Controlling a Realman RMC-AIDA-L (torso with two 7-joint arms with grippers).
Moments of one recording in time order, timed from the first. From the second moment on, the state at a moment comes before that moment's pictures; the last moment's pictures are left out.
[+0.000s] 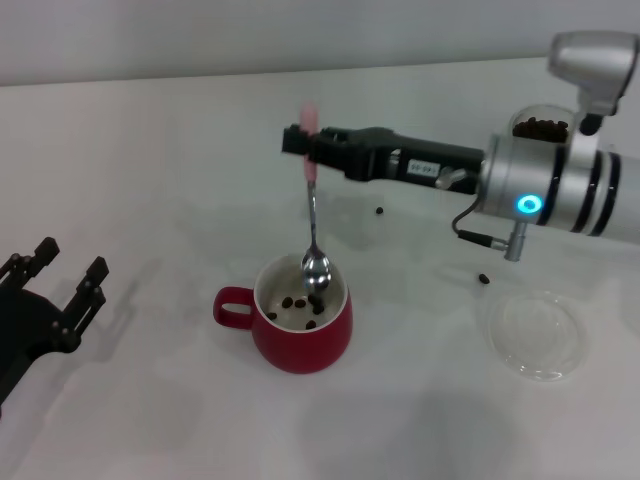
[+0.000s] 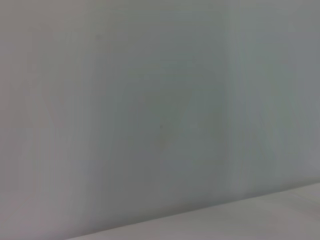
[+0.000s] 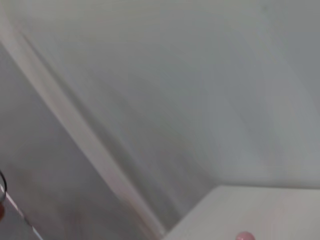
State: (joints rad) left arm -0.30 -2.09 0.46 0.01 -1.64 -1.40 2.83; right arm 0.56 2.02 -1.50 -0.43 2.17 1.25 -1.59
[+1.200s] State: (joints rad) left arm -0.31 -2.08 0.45 0.02 -1.66 -1.36 2.83; right arm 0.24 1.93 -1.22 -0.44 2.18 1.33 -1.52
